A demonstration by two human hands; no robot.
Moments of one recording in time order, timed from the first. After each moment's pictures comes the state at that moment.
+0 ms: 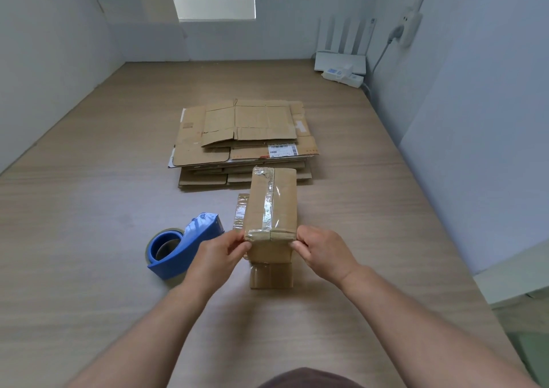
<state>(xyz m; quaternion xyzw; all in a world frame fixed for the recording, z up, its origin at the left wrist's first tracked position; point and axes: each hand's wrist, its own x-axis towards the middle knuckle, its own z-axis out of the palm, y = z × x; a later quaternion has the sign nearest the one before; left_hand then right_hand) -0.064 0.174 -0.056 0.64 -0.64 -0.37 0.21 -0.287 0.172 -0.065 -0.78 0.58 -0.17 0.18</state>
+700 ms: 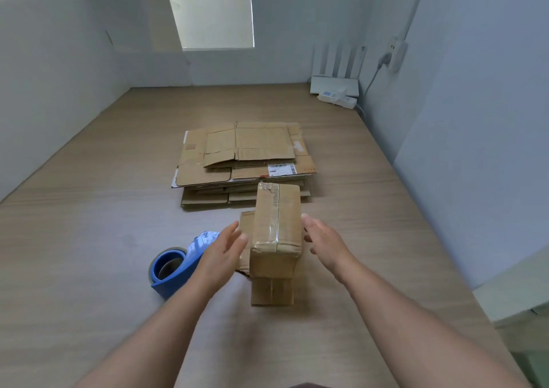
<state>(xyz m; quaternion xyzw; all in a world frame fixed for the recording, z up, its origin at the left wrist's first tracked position) -0.066 0.153 -0.044 0.61 -0.57 -0.48 0.28 -0.281 0.151 -0.033 -0.51 0.65 -0.32 0.47</state>
